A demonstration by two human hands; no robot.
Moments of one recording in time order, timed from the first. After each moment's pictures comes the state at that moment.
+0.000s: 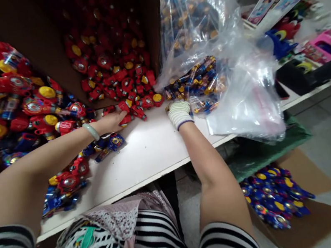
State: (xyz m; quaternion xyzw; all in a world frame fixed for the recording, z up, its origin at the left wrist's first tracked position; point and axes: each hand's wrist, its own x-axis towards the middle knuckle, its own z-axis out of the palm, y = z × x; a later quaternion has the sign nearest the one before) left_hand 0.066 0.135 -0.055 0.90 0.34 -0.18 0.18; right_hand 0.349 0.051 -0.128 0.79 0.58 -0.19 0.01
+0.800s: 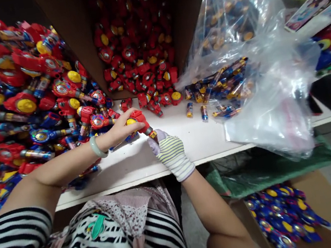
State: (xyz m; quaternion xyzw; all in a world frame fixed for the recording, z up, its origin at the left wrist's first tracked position) left_hand 0.076 0.035 0.015 0.65 0.46 0.19 0.58; right_hand 0.229 -0.071 -0.071 0.68 0.64 -0.23 -0.27
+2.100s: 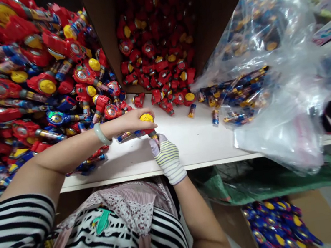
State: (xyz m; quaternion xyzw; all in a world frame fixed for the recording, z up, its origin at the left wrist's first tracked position) left_hand 0.050 0.050 0.014 0.74 0.48 0.03 0.48; right_hand 0.181 -0.081 -0.087 0.69 0.61 -0.29 -0.26
